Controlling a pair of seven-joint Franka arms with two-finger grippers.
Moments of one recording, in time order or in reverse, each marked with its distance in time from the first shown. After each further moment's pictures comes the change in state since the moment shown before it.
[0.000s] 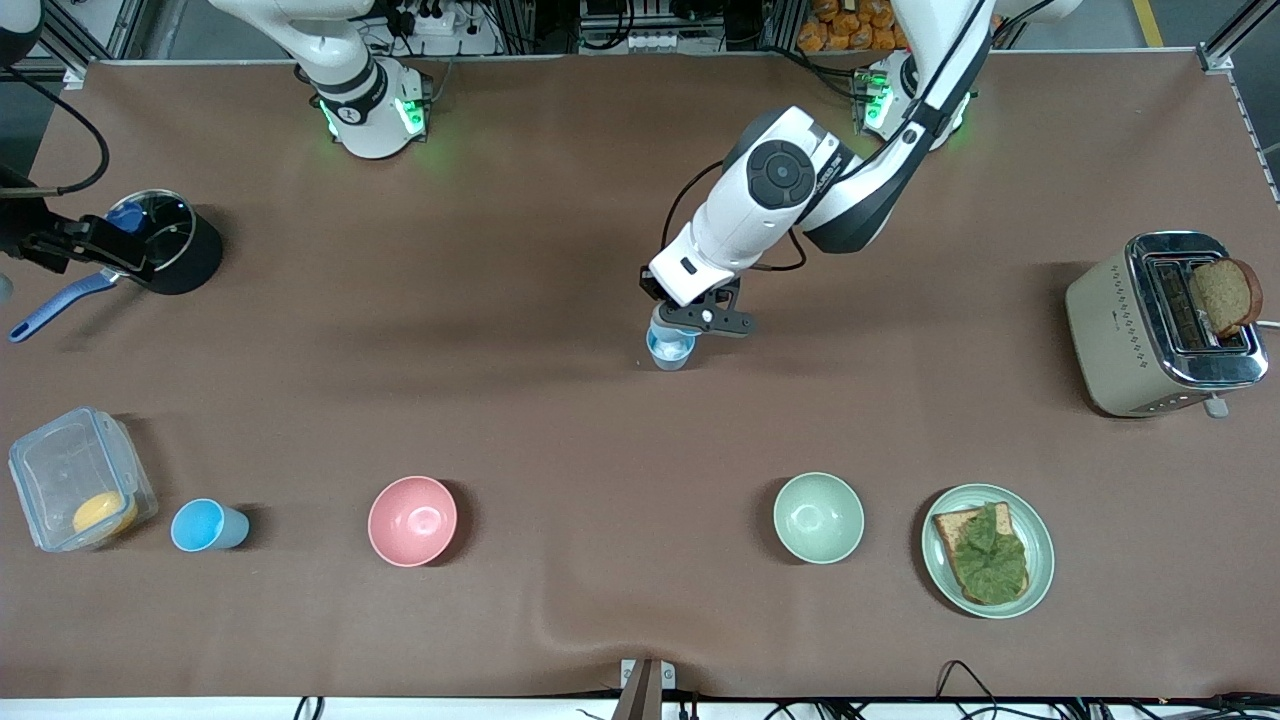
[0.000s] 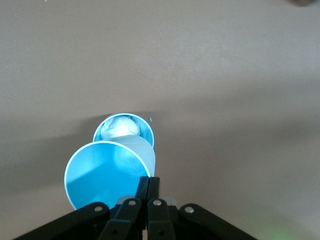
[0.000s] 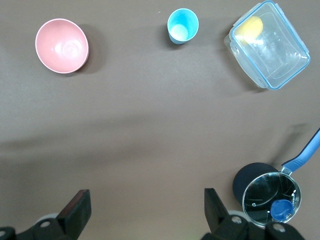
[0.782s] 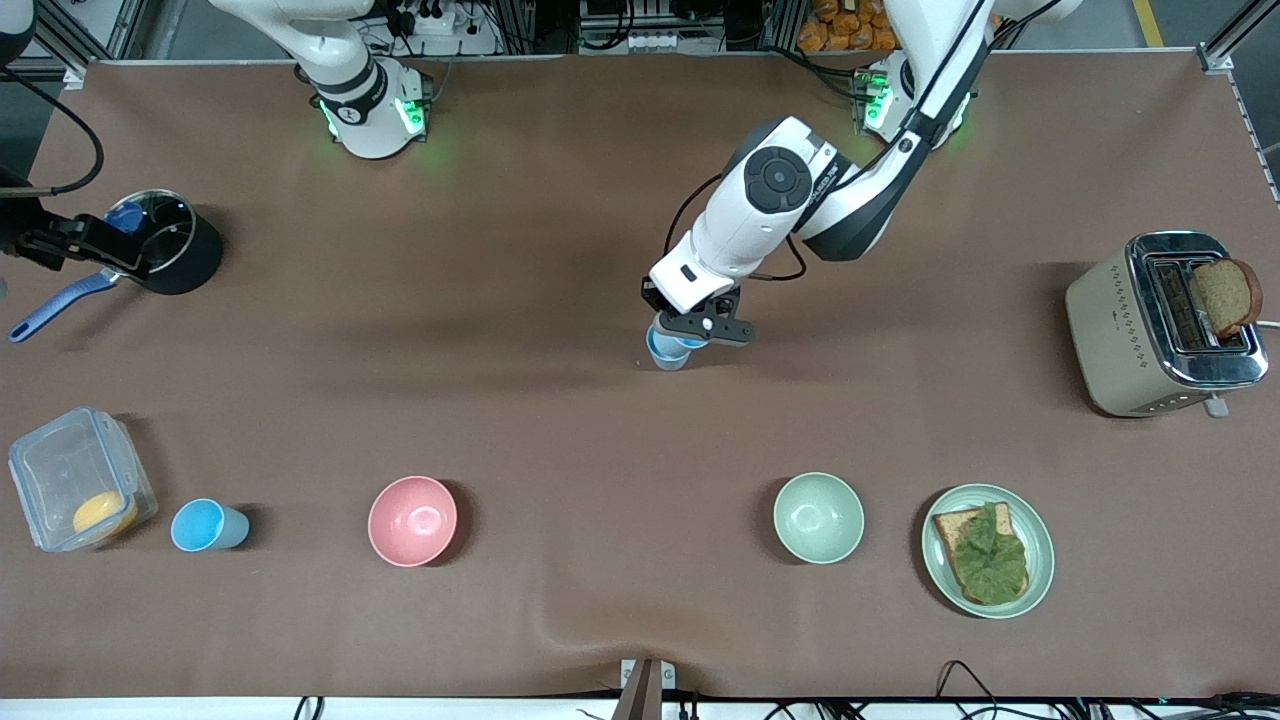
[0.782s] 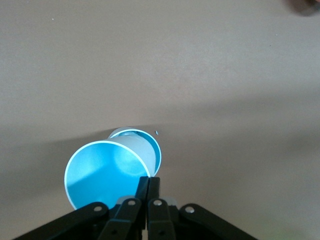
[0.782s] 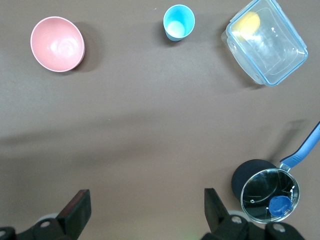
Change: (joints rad) left arm -0.017 0.015 0.031 0.002 0.041 0.028 0.000; right arm -0.010 0.000 -0.003 0.000 0.000 -0.010 0.000
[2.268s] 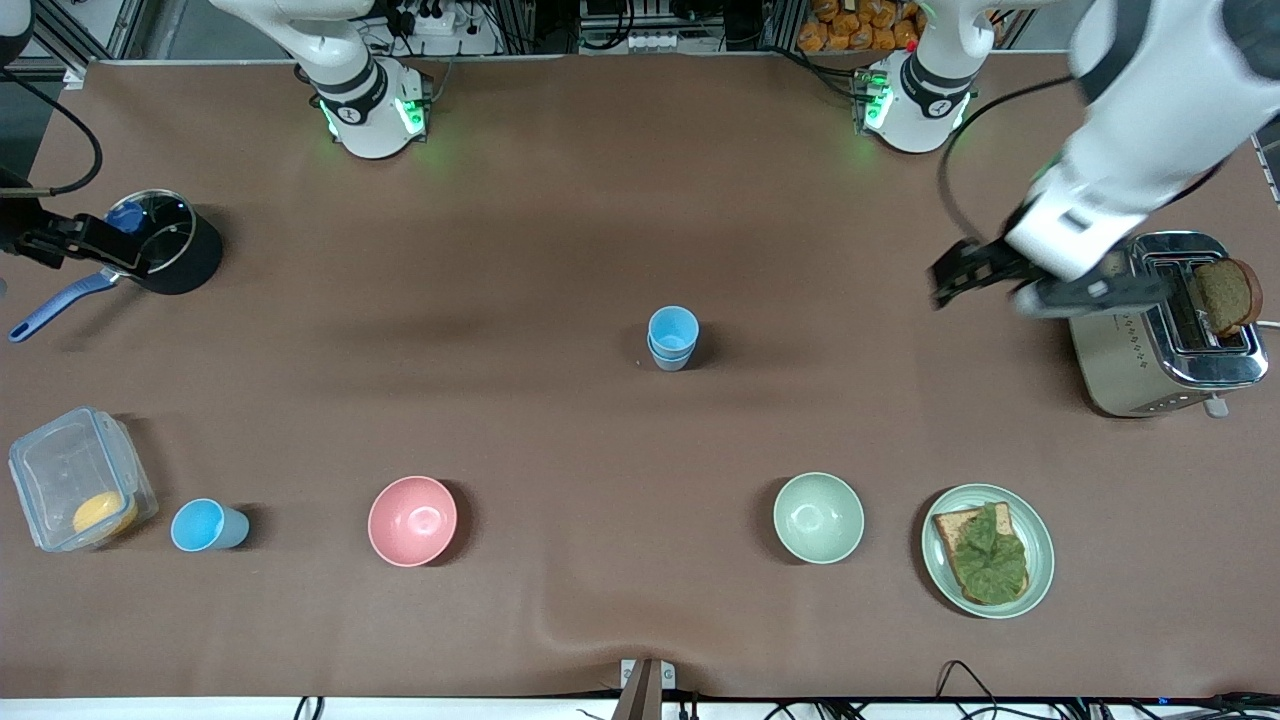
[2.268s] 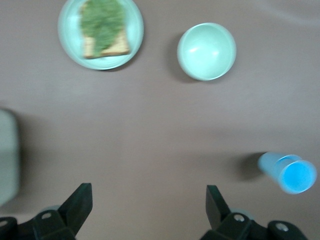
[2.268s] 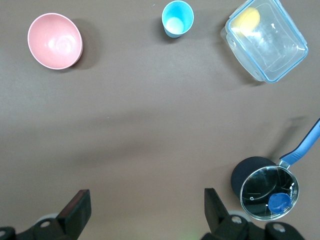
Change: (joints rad) left arm 0.480 -0.484 0.083 0.004 0.108 -0.575 0.339; right arm -0.002 0.001 0.000 -0.002 0.000 -0.009 0.000
